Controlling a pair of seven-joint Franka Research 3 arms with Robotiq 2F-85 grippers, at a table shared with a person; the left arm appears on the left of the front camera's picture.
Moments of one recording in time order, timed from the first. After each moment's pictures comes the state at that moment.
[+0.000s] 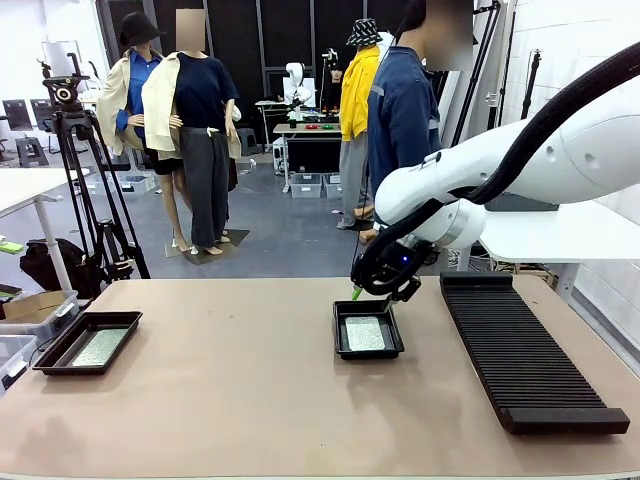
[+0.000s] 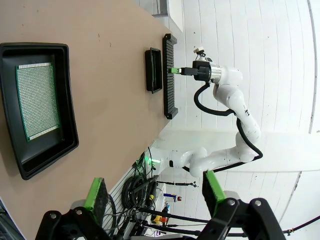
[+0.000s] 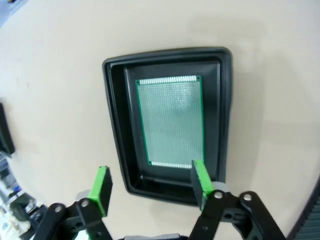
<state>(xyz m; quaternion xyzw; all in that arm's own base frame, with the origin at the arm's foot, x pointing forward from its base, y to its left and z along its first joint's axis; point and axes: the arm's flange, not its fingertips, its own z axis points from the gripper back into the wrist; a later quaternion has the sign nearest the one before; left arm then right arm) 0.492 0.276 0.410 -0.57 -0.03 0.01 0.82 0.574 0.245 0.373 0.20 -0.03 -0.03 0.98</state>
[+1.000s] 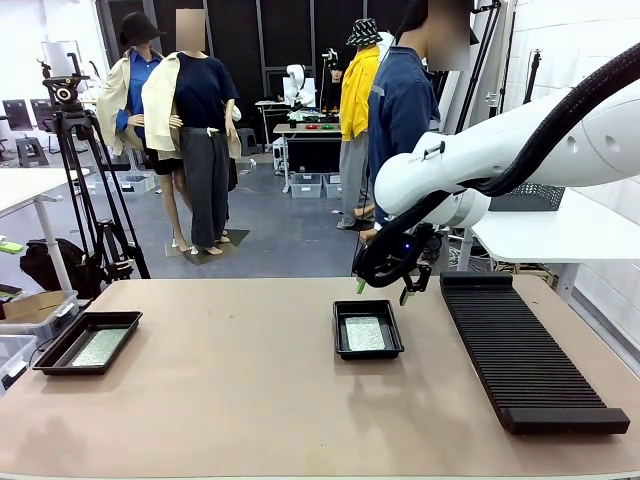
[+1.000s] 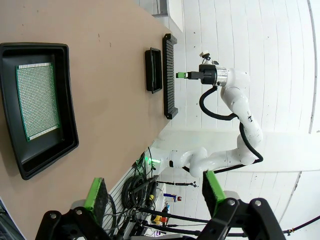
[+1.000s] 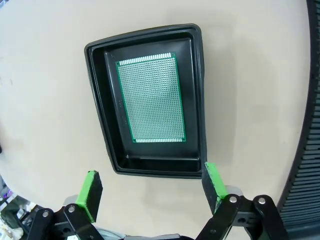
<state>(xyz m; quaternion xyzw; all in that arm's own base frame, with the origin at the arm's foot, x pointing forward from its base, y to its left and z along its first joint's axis) 0.492 0.276 0.410 -0.57 -0.03 0.01 0.82 0.561 0.246 0.398 0.15 -0.01 -0.04 0.99</state>
